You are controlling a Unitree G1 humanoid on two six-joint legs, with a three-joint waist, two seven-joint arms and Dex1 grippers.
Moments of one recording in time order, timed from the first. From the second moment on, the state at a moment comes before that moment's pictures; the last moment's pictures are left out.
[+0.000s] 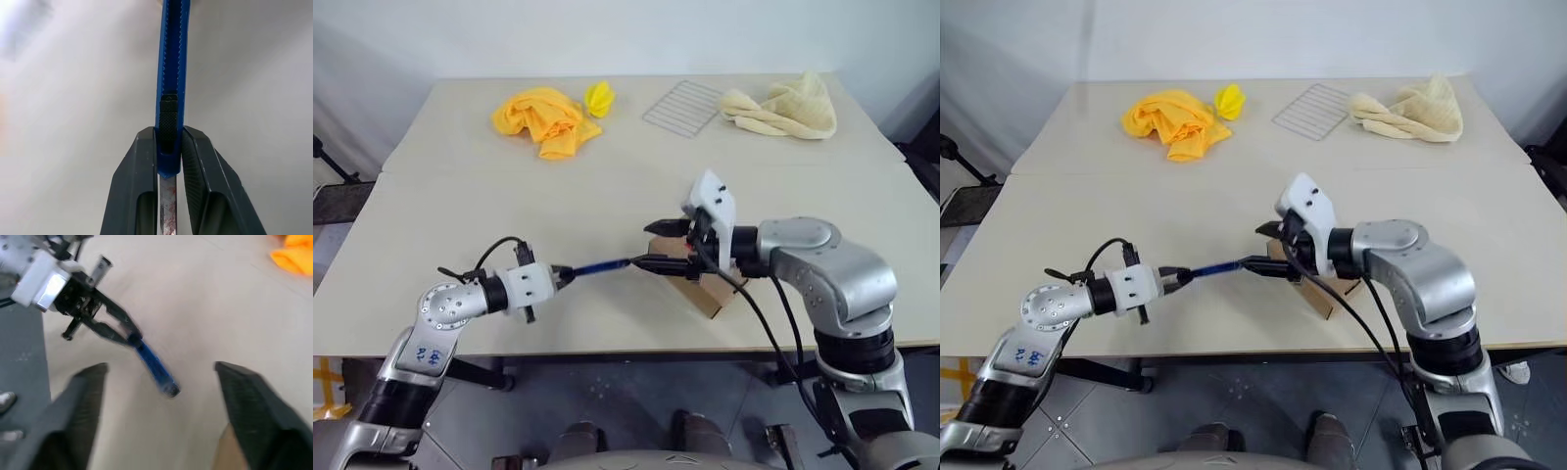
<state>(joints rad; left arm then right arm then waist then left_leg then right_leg) -0.31 0.67 -0.04 0.03 0.09 -0.25 -0.70 -0.77 -0.47 0.07 -0.37 0.40 1.17 0.89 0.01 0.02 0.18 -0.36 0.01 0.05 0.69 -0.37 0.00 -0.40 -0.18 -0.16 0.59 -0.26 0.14</state>
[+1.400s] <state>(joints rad) -0.44 0.54 -0.06 0.13 0.24 -0.51 -0.41 -1.13 -0.39 0.04 0.19 0.55 1.33 0.79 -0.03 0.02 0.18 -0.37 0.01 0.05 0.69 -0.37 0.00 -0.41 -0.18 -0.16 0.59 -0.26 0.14</state>
